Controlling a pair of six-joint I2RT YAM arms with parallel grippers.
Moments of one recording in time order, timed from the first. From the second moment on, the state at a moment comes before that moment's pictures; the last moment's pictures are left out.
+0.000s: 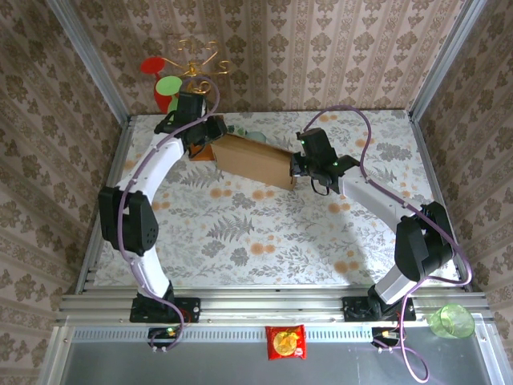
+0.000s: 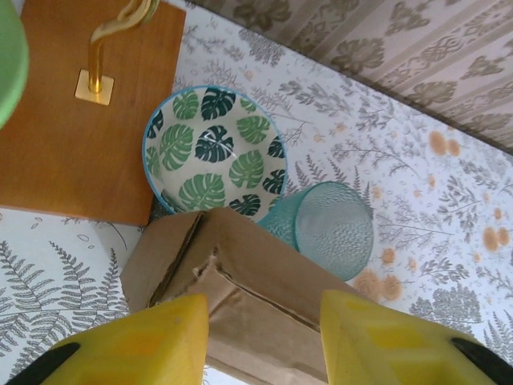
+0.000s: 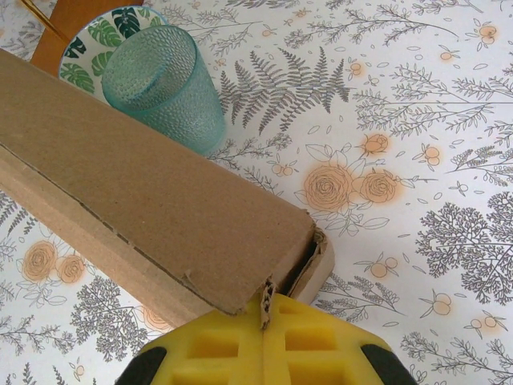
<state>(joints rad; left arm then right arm) -0.32 1.83 1.66 -0.59 0.13 -0.60 0.47 1.61 1.24 -0.37 0.10 0.36</state>
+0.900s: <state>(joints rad) -0.36 1.67 1.34 -0.47 0.09 -0.65 0.48 1.50 1.15 -0.42 0.03 0.18</state>
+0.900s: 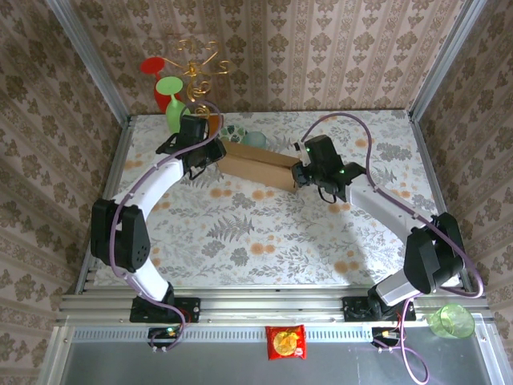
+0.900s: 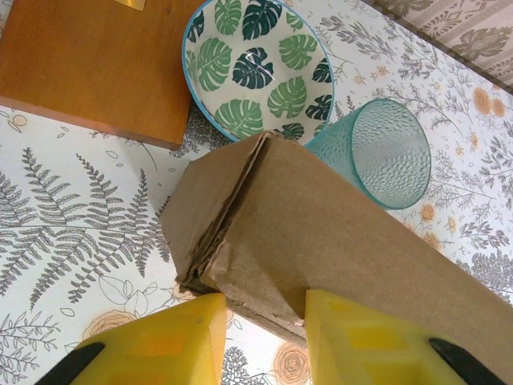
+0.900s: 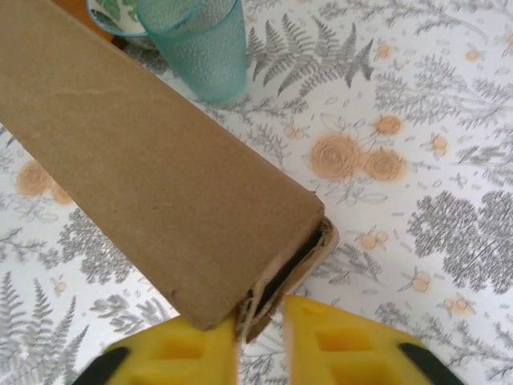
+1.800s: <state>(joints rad) -0.56 1.25 0.88 -0.39 0.07 -0.98 0.27 1.51 1.17 -0.43 -0.21 0.50</state>
